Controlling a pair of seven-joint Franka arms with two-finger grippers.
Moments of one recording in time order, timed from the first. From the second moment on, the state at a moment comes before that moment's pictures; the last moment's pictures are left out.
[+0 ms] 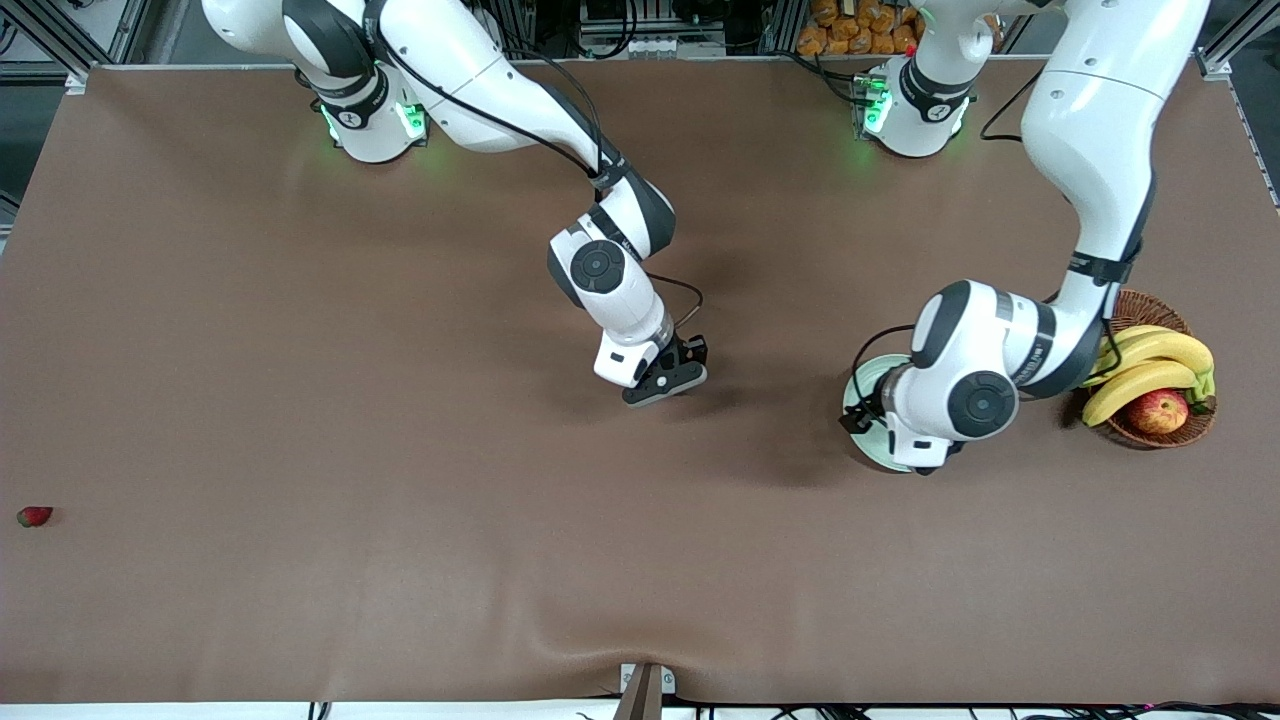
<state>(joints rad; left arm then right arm) -0.03 0.62 -0.31 -1.66 0.08 1.96 -1.11 0.85 0.87 -0.05 -1.47 0.33 2.65 0.27</state>
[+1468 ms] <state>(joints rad) -0.56 0.86 -0.19 -1.44 0.07 2.33 -1.46 0.35 0.46 -0.19 -1.44 0.33 1.87 0.16</state>
